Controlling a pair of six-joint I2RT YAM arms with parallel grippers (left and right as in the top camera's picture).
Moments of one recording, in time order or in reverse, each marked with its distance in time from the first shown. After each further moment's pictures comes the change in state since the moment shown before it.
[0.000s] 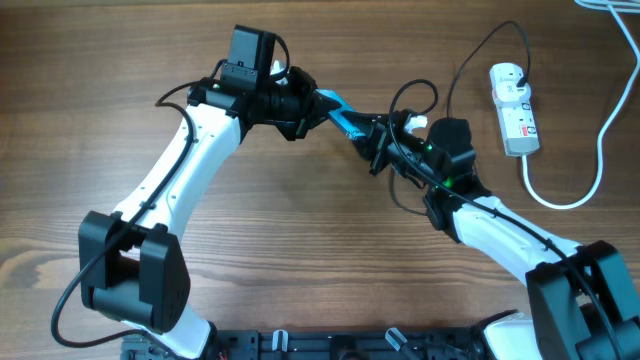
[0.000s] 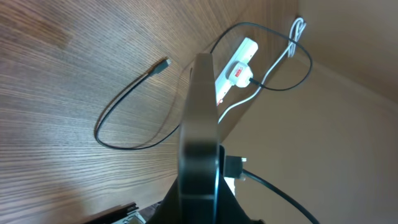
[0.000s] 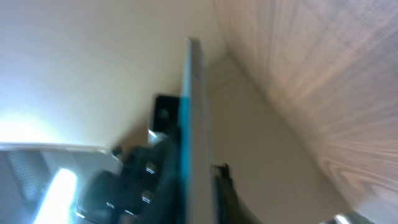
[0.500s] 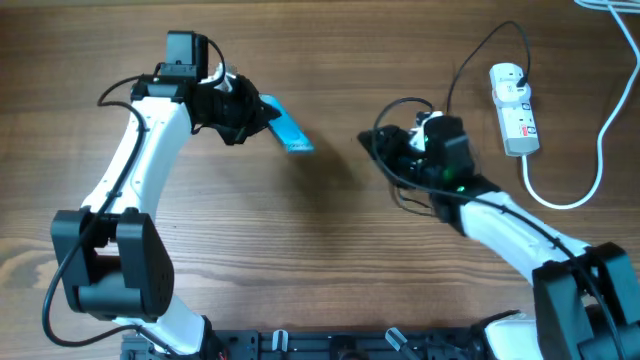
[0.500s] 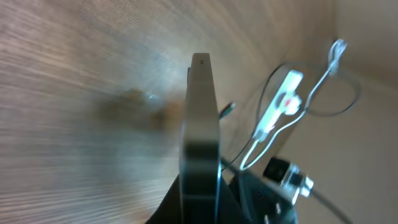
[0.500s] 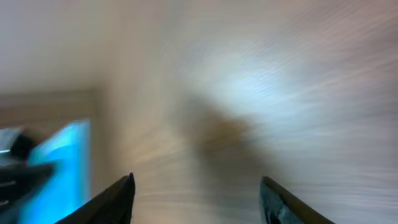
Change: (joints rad) left arm 0.242 0.019 -0.014 -0.229 -0.034 0.489; right arm -0.074 -0.005 0.032 -0.558 0.161 -1.006
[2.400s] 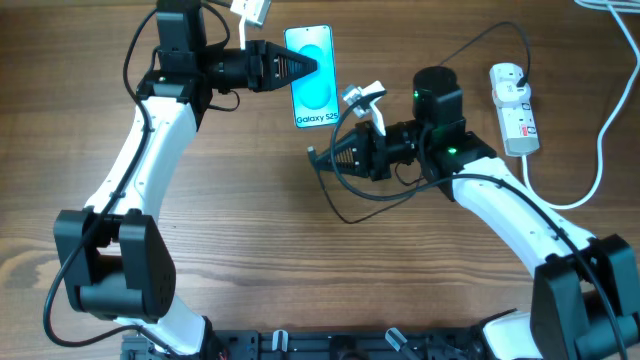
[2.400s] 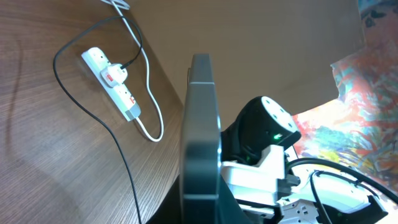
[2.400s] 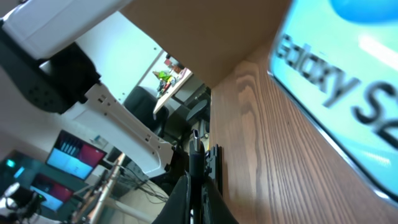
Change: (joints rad) left arm -0.025 -0.002 0.006 0.669 0.674 0.241; right arm 0.056 0.059 0.306 -0.034 -0.985 -0.679
